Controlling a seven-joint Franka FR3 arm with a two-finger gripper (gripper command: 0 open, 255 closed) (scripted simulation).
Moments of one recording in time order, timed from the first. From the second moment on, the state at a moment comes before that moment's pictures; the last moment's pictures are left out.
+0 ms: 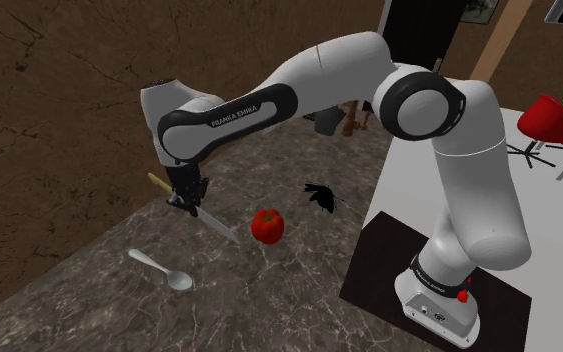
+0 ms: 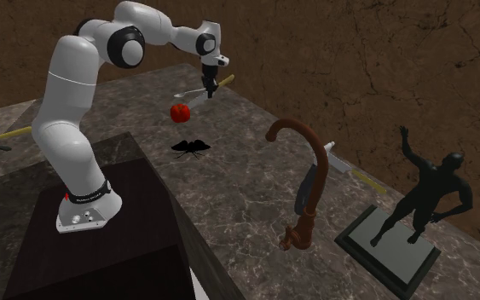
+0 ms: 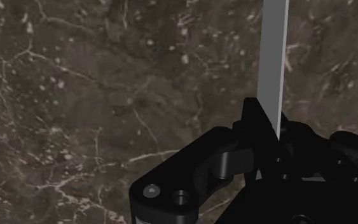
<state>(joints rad) 0.48 0.56 0.18 -1.46 -0.05 1.91 0.35</state>
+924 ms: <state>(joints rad) 0.48 0.57 0.18 -1.47 -0.05 1.93 0.35</state>
